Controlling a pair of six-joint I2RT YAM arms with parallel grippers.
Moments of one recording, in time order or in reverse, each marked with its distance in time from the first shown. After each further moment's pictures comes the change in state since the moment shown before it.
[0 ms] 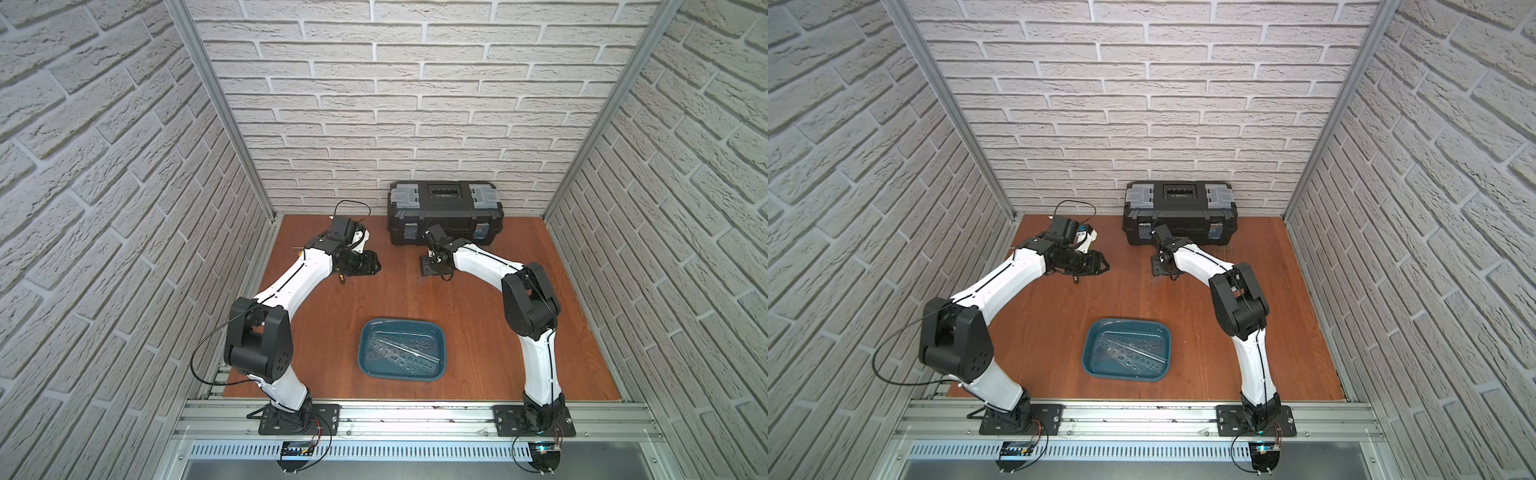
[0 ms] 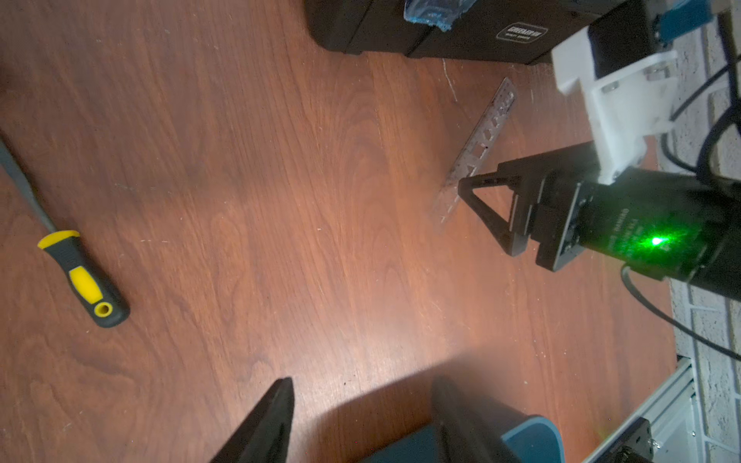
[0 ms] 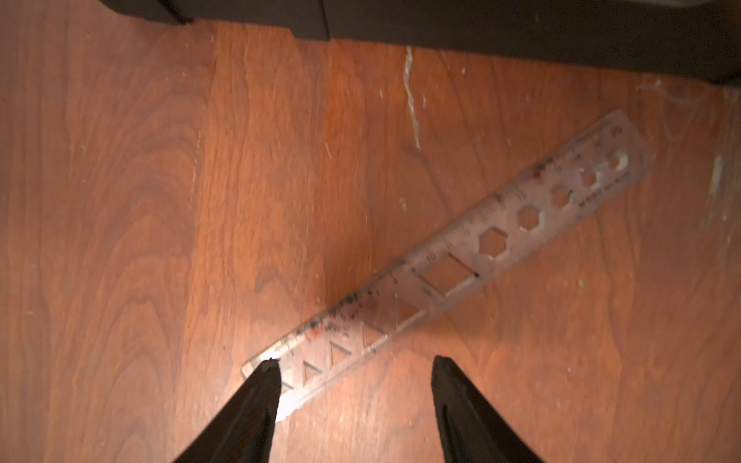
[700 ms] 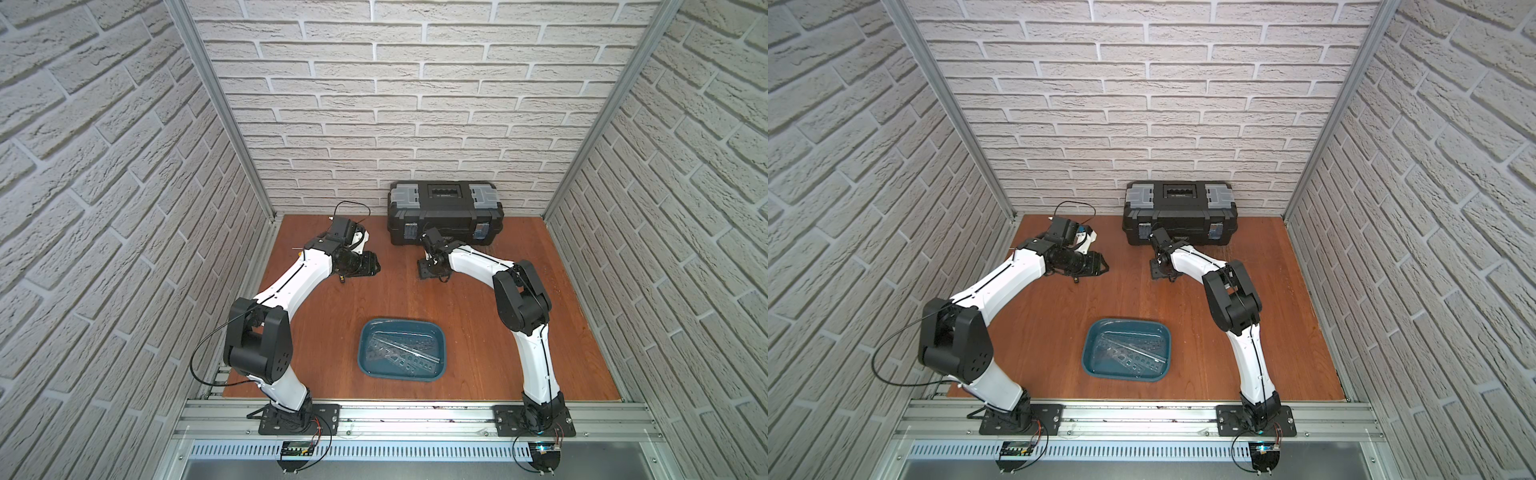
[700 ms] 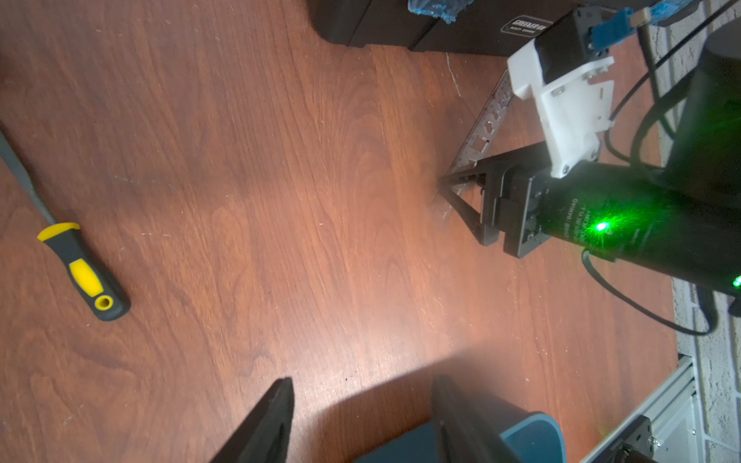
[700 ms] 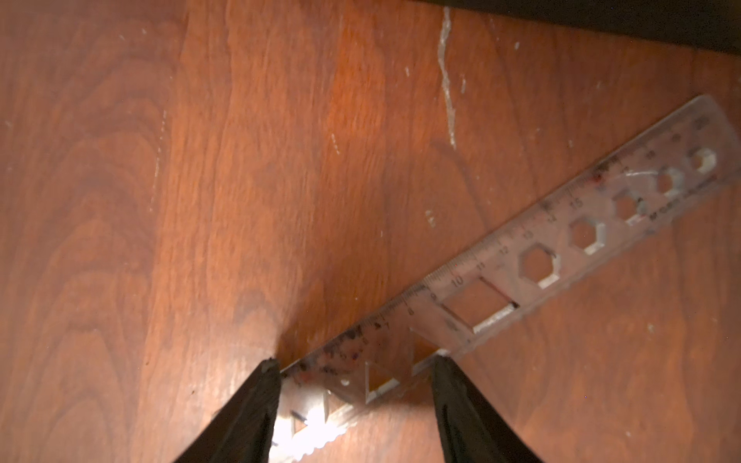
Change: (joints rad) left arm 0.002 -0.003 -0.006 -0.004 0.000 0.000; right arm -0.003 0.070 0.014 0.026 -0.013 -0.030
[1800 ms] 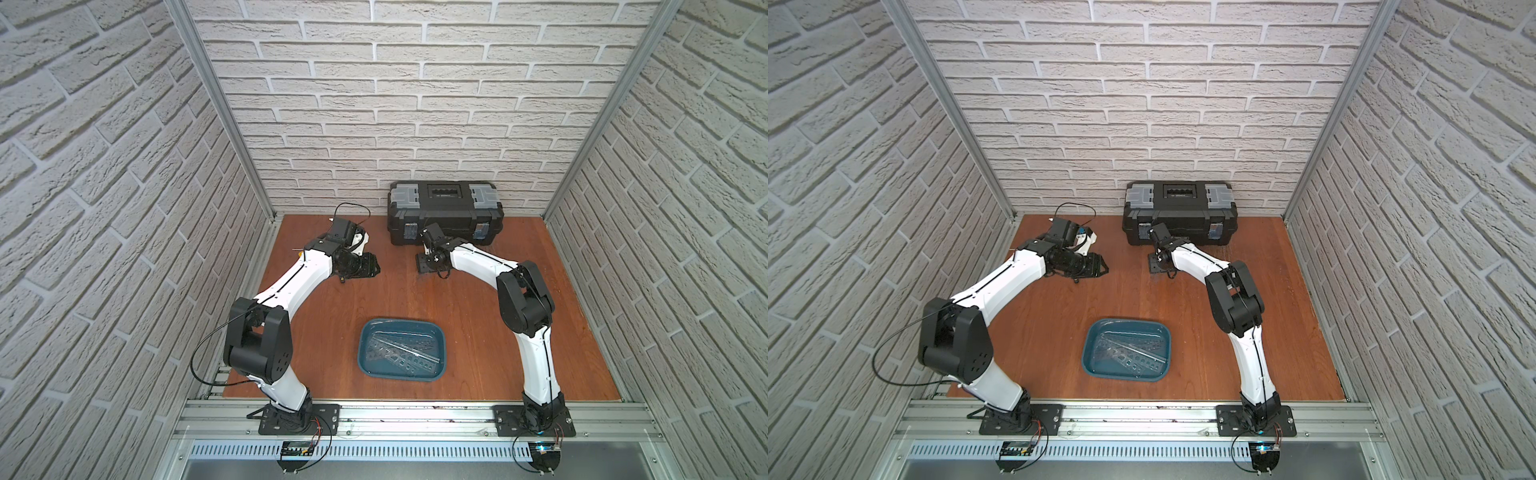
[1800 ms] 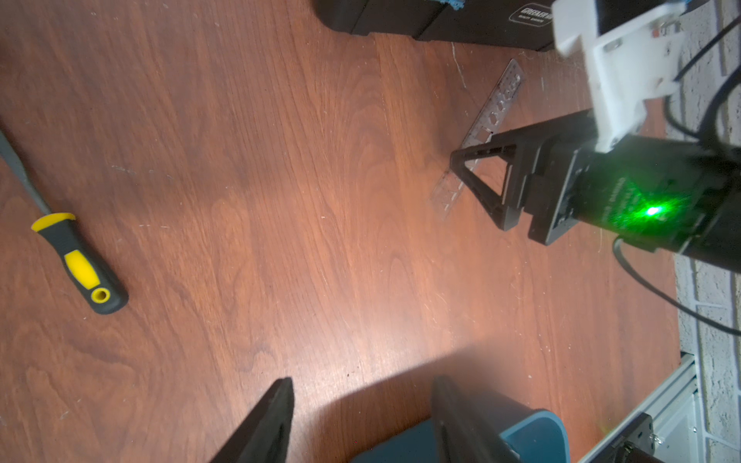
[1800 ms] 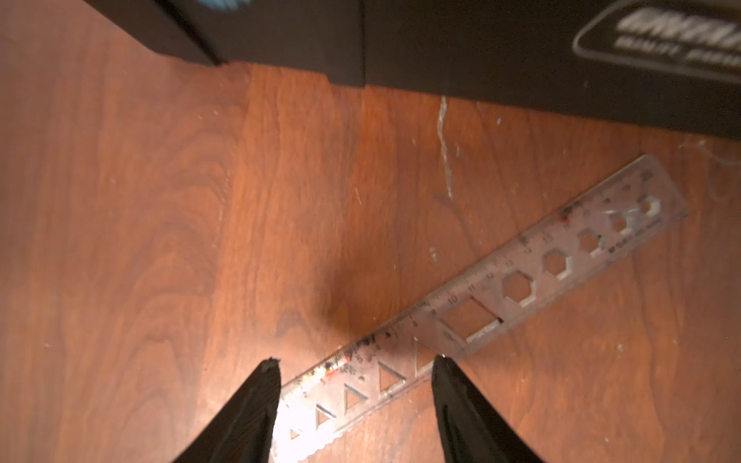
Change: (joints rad) left arm 0.000 0.000 -0.012 -0.002 0.000 0.000; right arm 0.001 -0.029 0.027 0.029 -0.009 0.002
